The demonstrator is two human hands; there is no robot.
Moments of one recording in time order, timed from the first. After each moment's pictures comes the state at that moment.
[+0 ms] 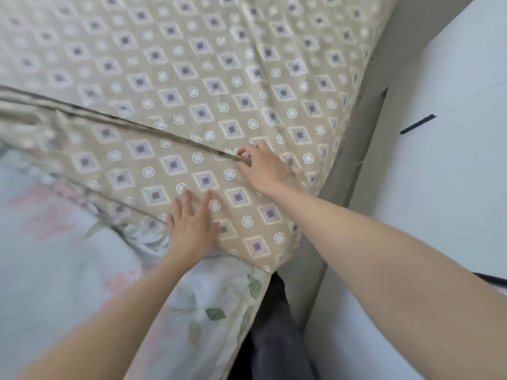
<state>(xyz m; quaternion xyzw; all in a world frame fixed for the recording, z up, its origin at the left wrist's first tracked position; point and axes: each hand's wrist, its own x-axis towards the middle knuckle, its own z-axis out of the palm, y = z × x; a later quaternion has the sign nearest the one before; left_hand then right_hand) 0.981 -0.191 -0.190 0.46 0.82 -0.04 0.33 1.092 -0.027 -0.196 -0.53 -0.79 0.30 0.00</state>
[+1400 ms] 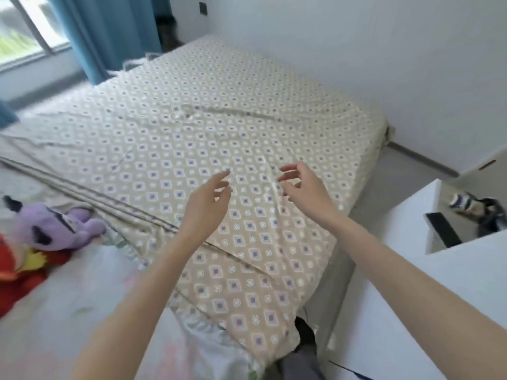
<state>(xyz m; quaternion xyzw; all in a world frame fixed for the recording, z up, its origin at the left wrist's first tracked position) 0.881 -0.076 0.194 0.37 0.76 0.44 0.31 1.045 0.057 0.206 -0.45 -0.74 0.46 0.19</state>
